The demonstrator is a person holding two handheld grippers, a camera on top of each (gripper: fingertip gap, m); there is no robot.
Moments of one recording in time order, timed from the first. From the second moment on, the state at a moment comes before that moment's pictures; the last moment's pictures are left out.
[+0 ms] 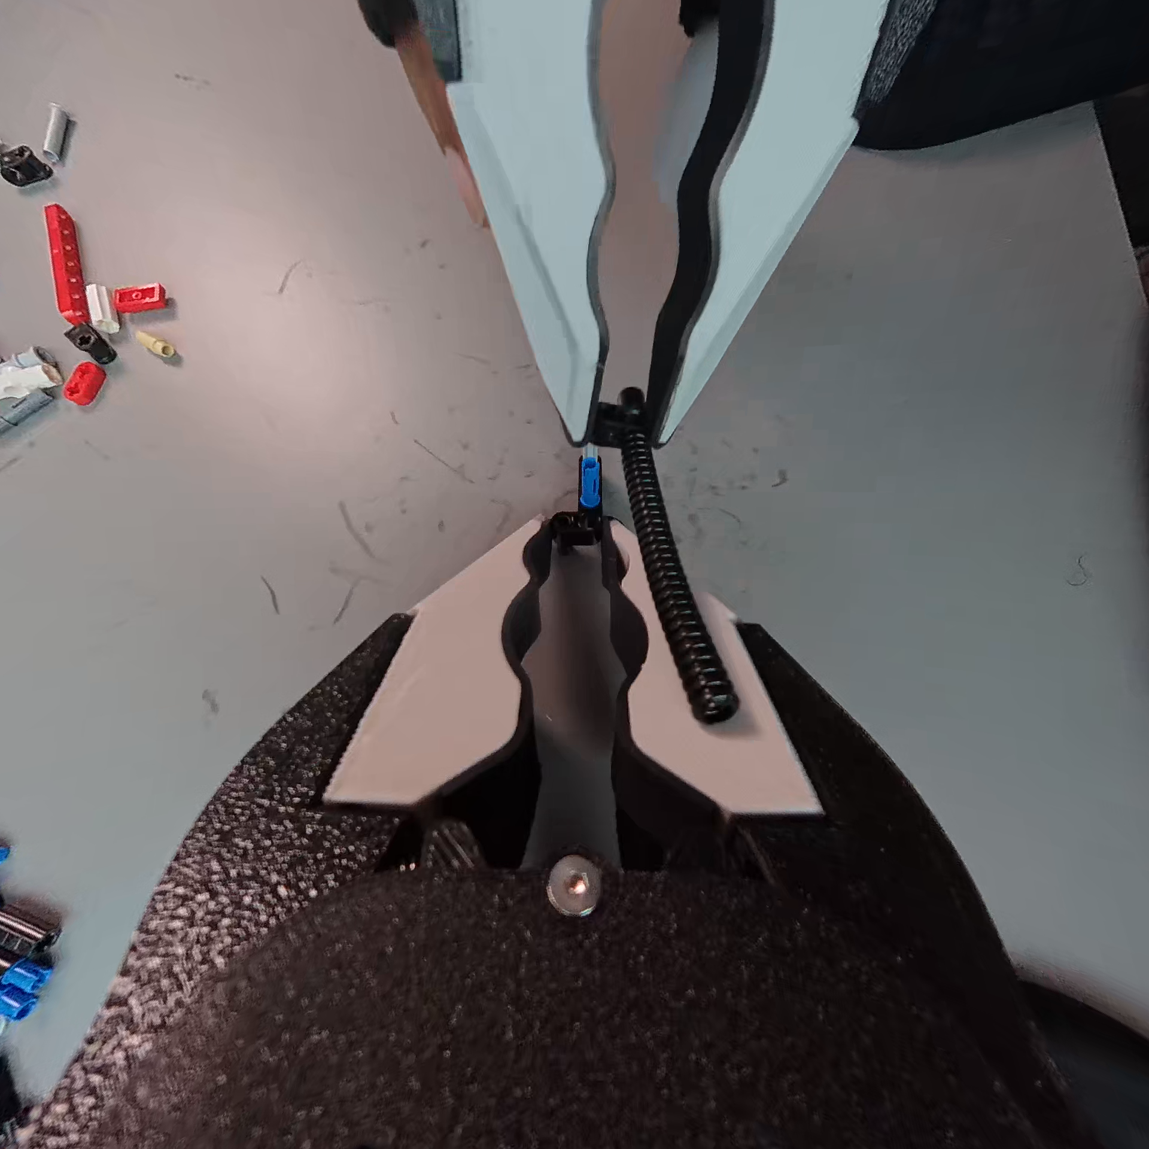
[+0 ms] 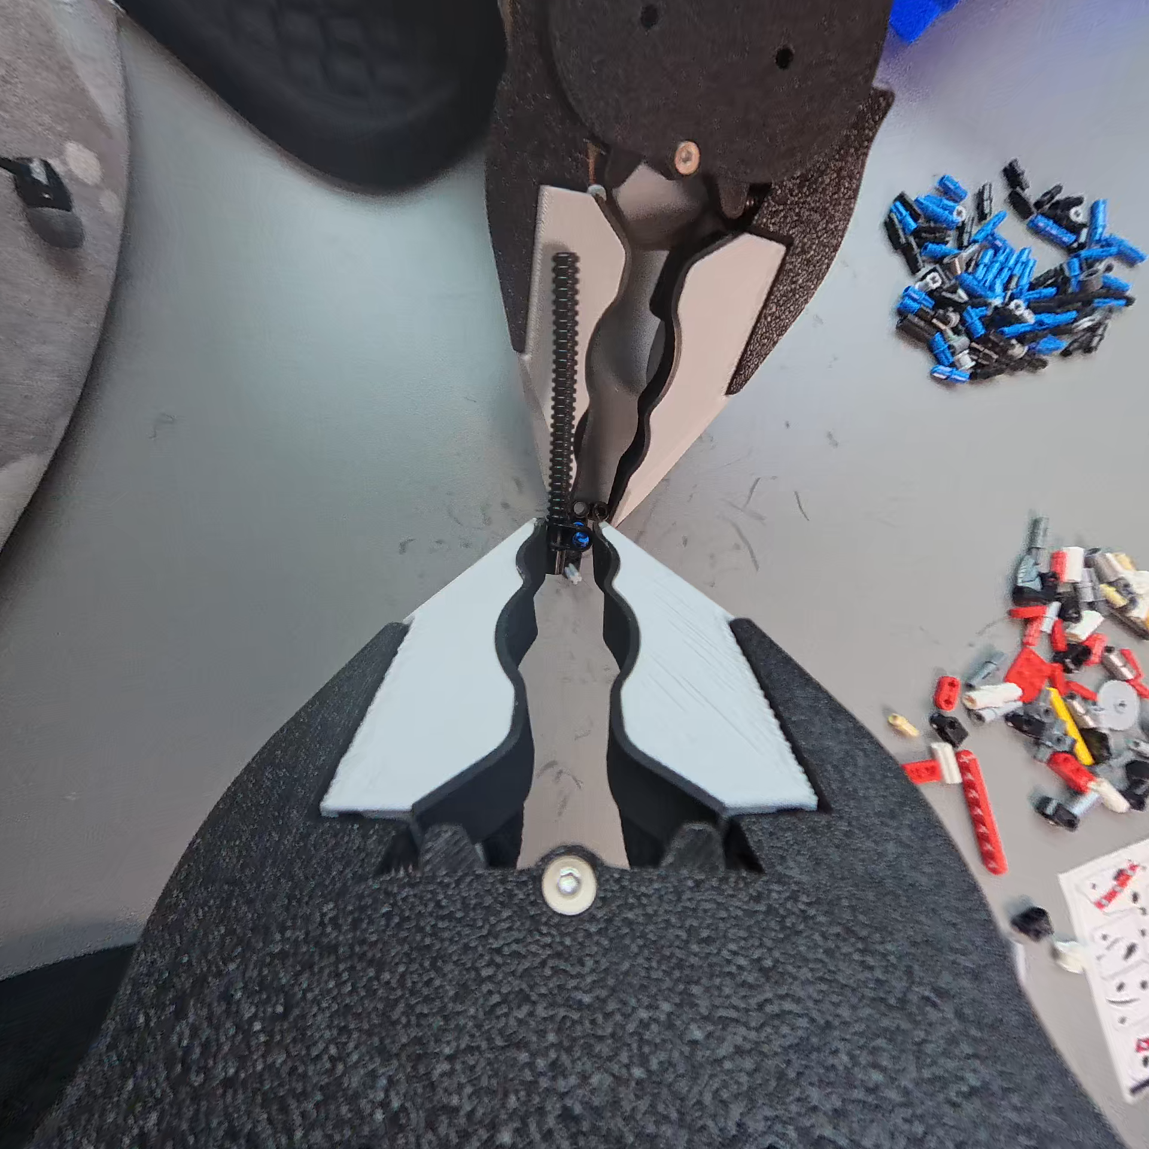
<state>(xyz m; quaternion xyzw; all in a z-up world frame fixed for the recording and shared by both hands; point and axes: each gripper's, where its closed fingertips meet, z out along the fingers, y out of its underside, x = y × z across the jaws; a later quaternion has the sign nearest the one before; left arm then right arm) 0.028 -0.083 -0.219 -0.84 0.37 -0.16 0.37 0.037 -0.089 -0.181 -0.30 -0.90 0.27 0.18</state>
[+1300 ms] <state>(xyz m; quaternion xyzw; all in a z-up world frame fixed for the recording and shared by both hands) 0.031 -0.085 -0.221 -0.83 0.38 -0.14 0.38 0.036 -0.095 -0.204 -0.34 -0.90 0.25 0.10</state>
